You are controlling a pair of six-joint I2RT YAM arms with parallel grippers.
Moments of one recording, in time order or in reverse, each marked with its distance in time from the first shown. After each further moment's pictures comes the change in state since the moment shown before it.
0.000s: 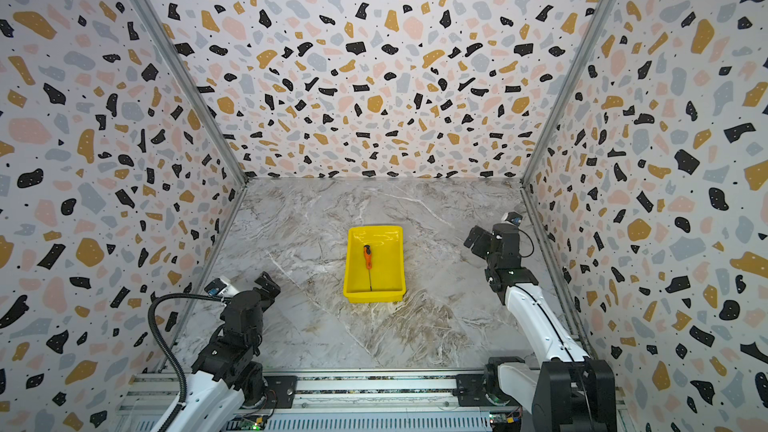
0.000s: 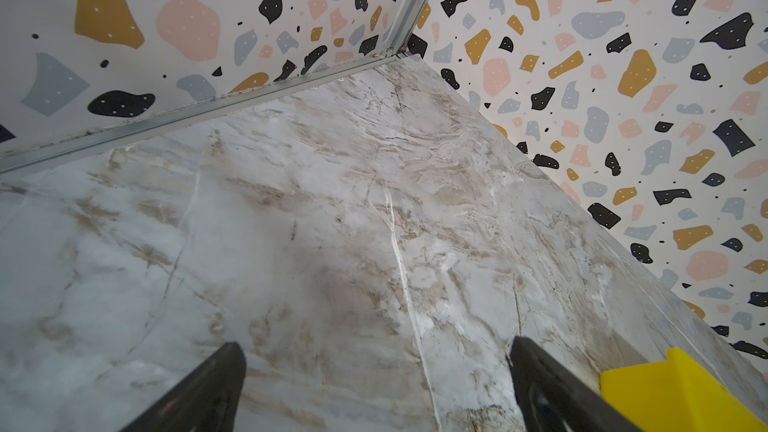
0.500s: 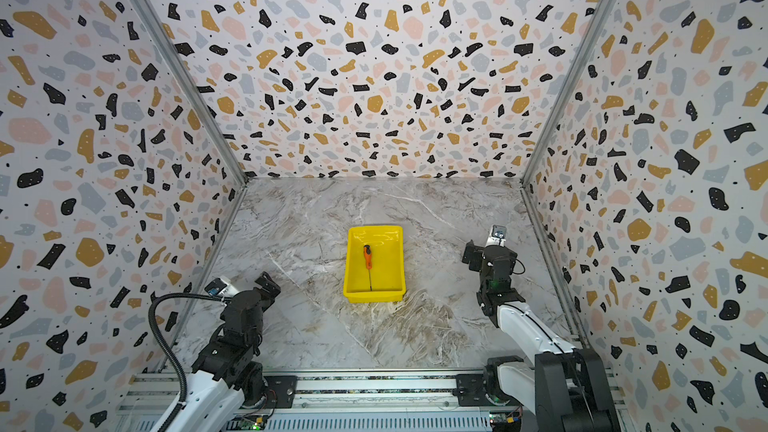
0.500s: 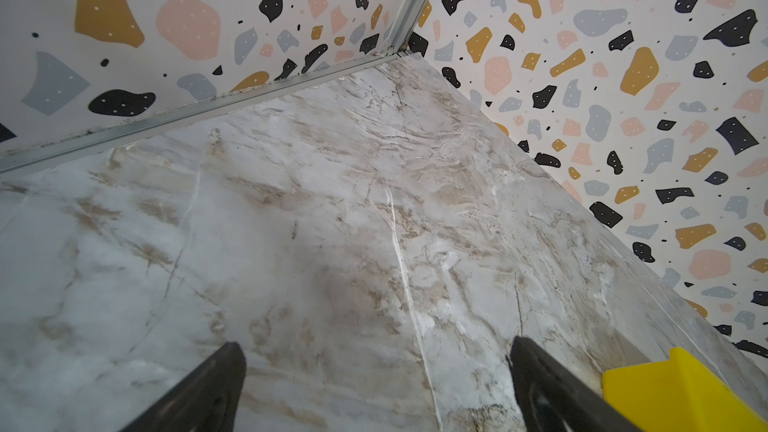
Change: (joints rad) left arm 0.000 0.005 0.000 0.001 0.000 0.000; right arm 0.058 0.045 -0.226 0.436 0.138 -0.330
